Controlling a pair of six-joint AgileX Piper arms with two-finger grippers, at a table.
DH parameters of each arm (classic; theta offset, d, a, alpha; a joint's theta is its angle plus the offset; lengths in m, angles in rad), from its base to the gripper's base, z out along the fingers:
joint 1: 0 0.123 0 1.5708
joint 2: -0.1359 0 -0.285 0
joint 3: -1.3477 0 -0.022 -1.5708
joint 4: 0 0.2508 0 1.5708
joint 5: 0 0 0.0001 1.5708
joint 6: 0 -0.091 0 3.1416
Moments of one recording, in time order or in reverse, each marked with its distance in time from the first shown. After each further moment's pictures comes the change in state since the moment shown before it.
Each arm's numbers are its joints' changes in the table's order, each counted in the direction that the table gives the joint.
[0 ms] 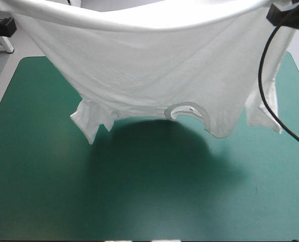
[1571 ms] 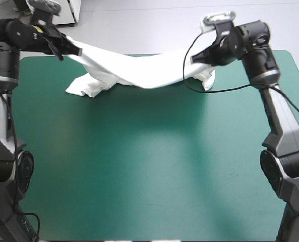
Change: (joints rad) left arm 0.000 -0.497 -0.041 -0.024 -0.200 -0.110; right arm -0.007 -0.600 -0.074 -0.016 -0.251 0.062
